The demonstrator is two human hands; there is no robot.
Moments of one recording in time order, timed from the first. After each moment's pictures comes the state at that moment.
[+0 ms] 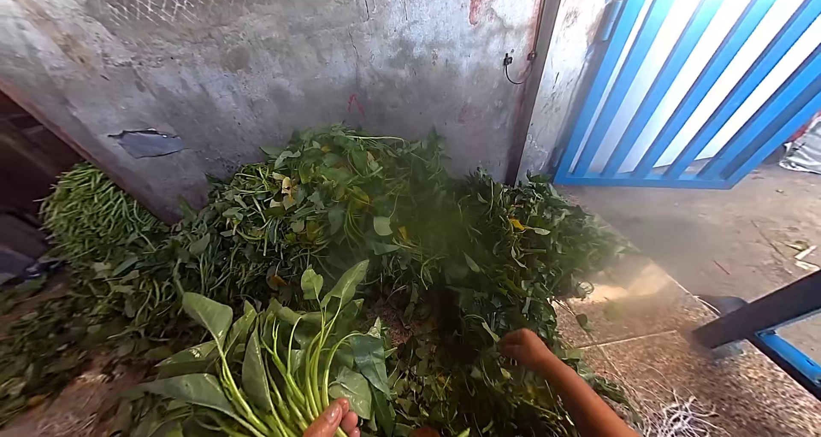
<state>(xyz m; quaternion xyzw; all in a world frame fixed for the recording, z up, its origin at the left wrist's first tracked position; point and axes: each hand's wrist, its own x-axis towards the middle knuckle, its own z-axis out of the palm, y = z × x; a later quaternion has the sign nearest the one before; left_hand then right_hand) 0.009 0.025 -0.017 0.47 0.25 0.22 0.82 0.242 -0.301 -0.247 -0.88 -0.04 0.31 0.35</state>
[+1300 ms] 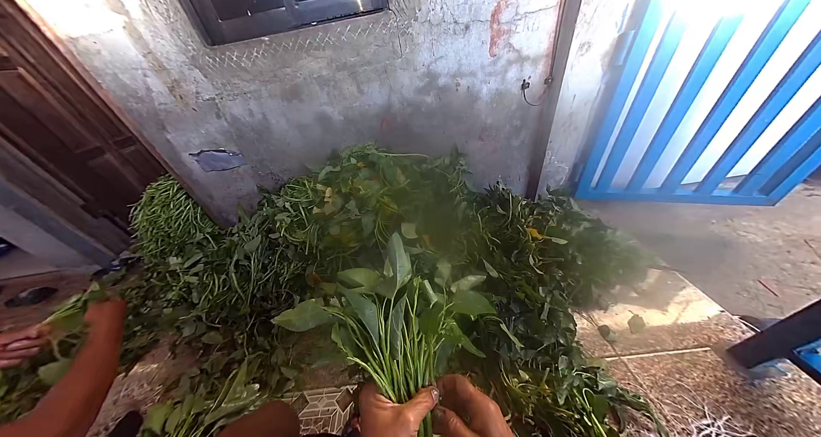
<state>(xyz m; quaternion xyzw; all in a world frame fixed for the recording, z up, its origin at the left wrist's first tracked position) 0.003 -0.014 -0.029 0.63 0.18 0.22 0.72 0.032 -0.157 -0.068 -0.67 -0.23 0.16 0.68</state>
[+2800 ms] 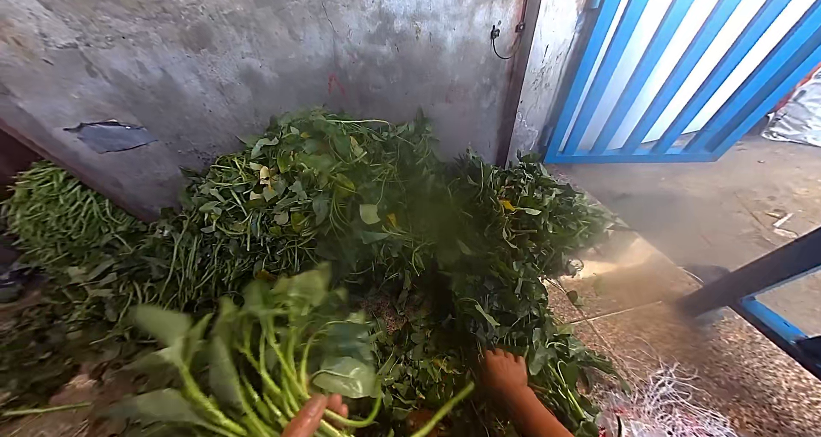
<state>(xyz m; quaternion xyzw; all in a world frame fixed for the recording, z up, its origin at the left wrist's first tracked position) 0.016 0.024 -0.018 0.46 0.23 0.24 0.82 0.165 -0.232 -0.287 -0.94 0.01 0.33 0.09</state>
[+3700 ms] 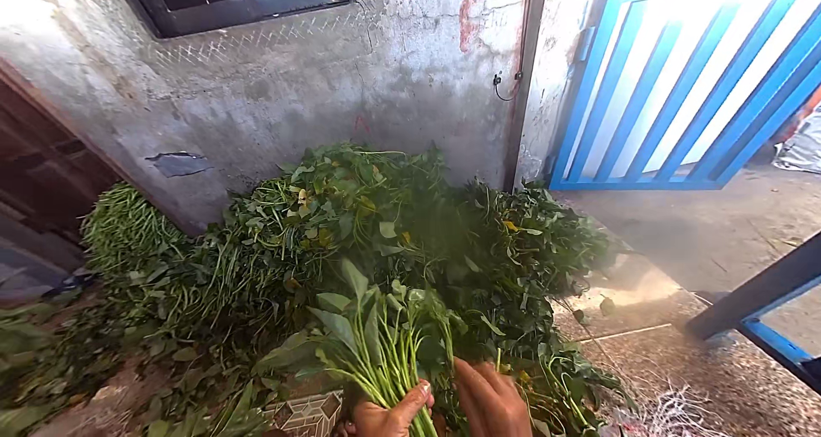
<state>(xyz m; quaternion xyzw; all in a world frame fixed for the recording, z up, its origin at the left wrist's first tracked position) 0.009 -0.038 -0.040 0.54 0.25 0.15 0.79 0.045 -0.187 -0.108 -0.85 -0.19 -0.24 0.43</state>
